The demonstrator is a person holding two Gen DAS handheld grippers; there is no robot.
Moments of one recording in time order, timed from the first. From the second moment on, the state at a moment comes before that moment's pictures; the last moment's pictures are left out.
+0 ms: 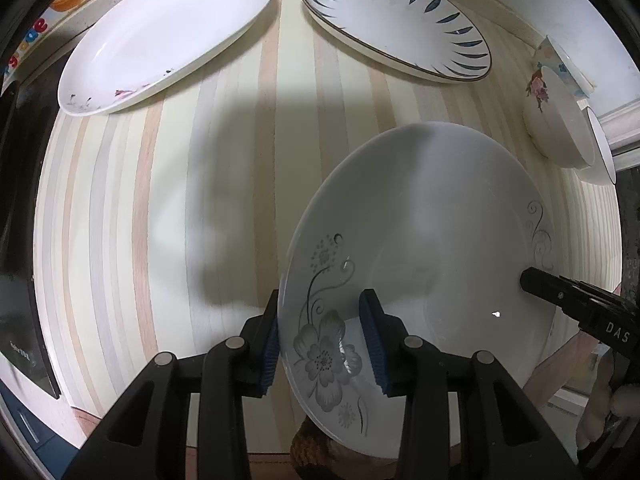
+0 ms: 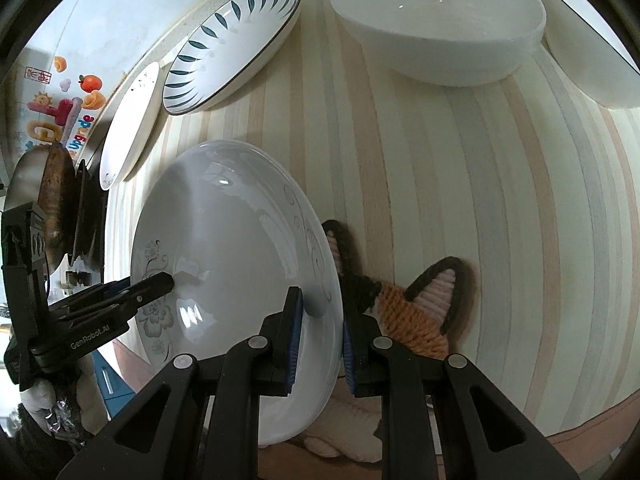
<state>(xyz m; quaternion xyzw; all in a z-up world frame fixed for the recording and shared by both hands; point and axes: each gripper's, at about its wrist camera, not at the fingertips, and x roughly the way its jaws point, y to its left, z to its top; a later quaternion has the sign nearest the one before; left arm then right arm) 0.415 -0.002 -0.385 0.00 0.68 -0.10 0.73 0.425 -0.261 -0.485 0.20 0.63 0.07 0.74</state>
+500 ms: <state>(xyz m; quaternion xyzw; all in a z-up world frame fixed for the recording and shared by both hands) 0.441 0.075 -0.296 -0.06 0.59 0.00 0.80 0.440 -0.252 -0.382 0.17 0.58 0.10 0.79</state>
